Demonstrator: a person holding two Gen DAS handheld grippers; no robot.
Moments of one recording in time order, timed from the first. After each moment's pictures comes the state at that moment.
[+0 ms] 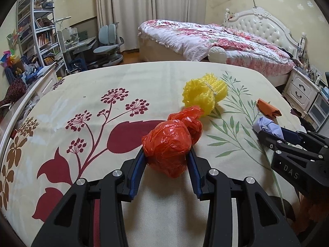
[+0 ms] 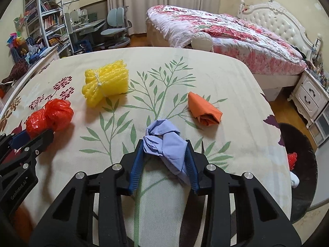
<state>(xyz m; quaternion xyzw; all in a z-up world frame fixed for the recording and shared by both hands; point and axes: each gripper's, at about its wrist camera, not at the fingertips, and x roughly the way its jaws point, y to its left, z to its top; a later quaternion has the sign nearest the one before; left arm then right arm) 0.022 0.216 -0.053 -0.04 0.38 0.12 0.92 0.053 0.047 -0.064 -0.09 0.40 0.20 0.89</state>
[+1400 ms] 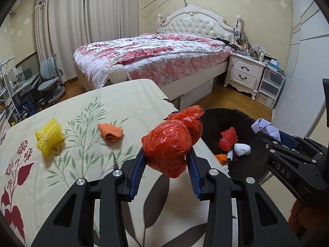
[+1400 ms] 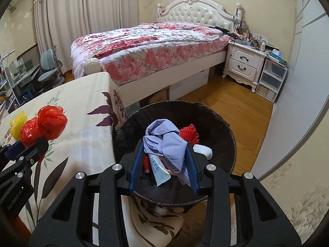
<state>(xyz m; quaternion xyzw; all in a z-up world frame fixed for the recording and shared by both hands) 0.064 -0.023 -0.029 0.03 0.34 -0.07 0.94 0.044 -0.206 -0.046 0.02 0.35 -0.02 0.94</state>
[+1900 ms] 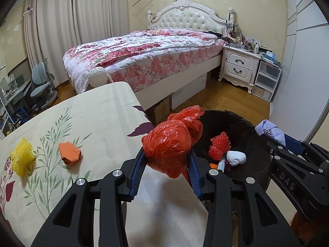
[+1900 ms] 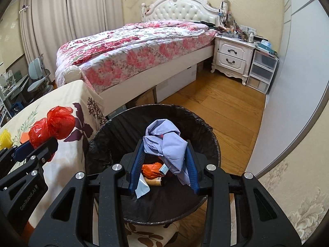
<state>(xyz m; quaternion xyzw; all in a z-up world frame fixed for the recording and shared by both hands) 0.113 -0.078 -0.046 0.05 0.35 -0.09 0.93 0.071 -0.251 -0.058 0.05 0.36 -0.06 0.93</state>
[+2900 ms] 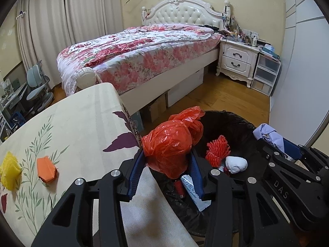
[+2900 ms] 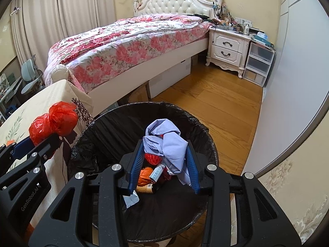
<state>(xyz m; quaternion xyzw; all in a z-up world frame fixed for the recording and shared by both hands) 0.143 -0.107 -0.059 0.07 0.36 -0.10 0.92 0.099 -0.271 -0.075 0.06 0.38 -0.08 0.92</state>
